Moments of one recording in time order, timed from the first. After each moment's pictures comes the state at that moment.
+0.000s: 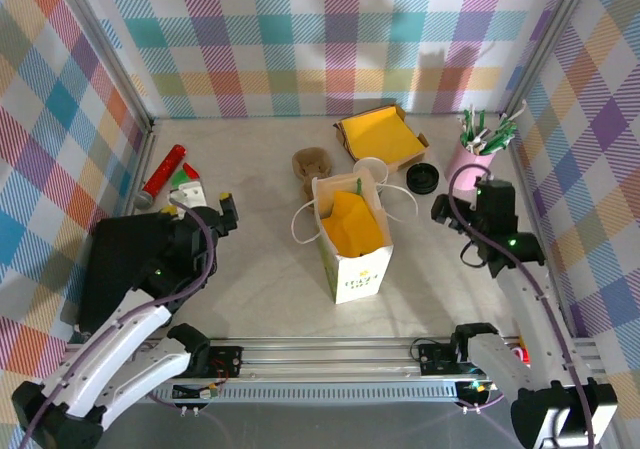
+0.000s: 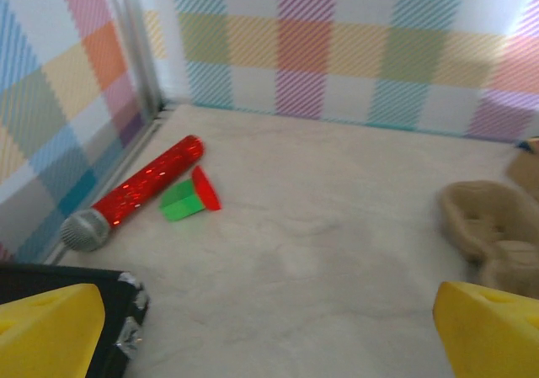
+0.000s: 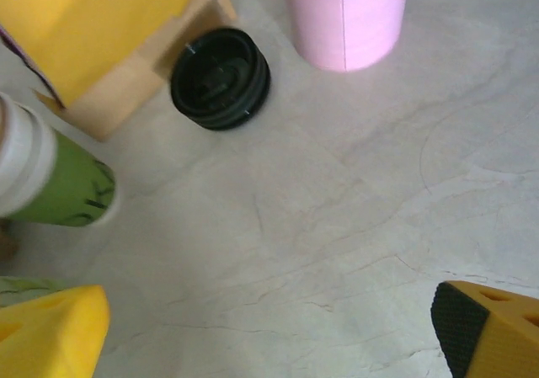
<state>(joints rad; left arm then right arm) -0.47 0.76 0.65 -0.33 -0.78 -0.29 0.08 0.87 0.74 -0.60 0.09 0.37</state>
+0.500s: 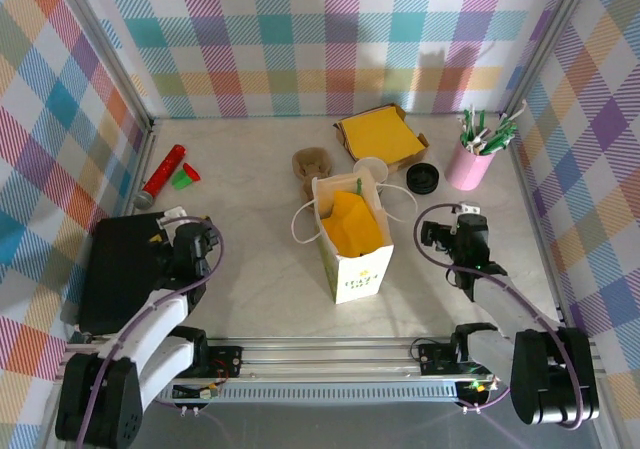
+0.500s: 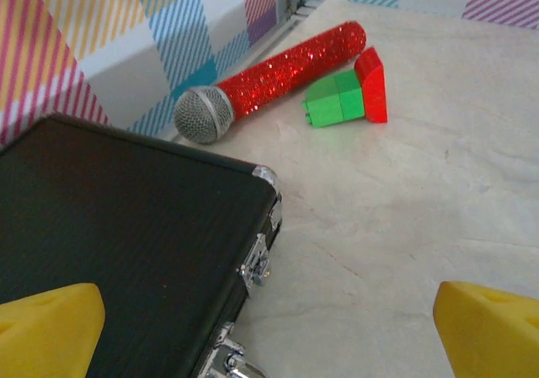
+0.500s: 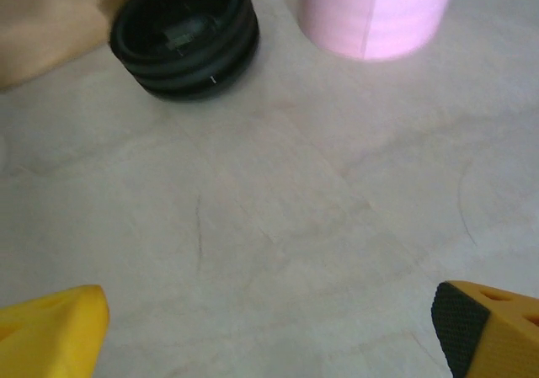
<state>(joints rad) -0.13 0.97 0.27 0.22 -0.61 -0.24 0.08 1.05 0.30 0.17 0.09 0.15</state>
